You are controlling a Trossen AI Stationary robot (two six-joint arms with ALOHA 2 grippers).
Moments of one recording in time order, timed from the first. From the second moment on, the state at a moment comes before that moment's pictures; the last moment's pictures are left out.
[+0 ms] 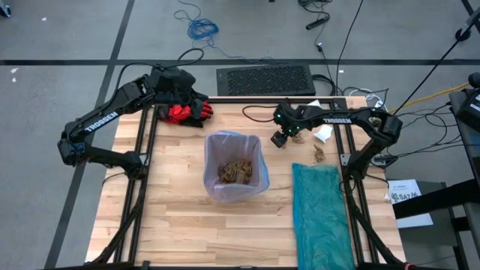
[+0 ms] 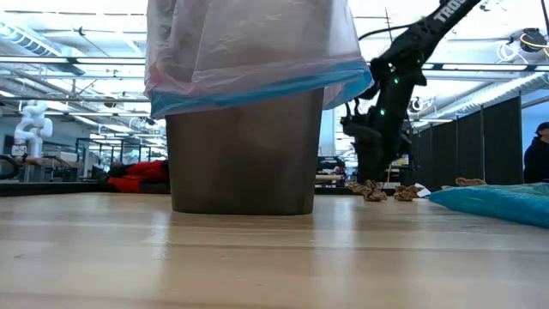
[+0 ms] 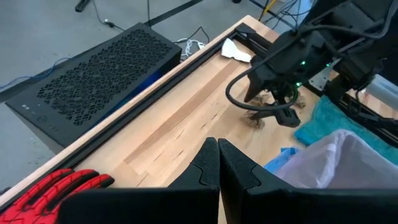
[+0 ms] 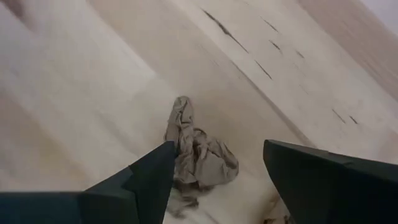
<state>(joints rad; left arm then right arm) 0.59 1.20 1.37 -0.75 0.13 -0.23 -0.52 1.63 0.93 -0.51 0.02 0.28</state>
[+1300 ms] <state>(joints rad) 0.65 1.20 1.37 -0.74 0.20 -0.23 -0.30 1.50 1.78 -0.58 -0.35 0.21</state>
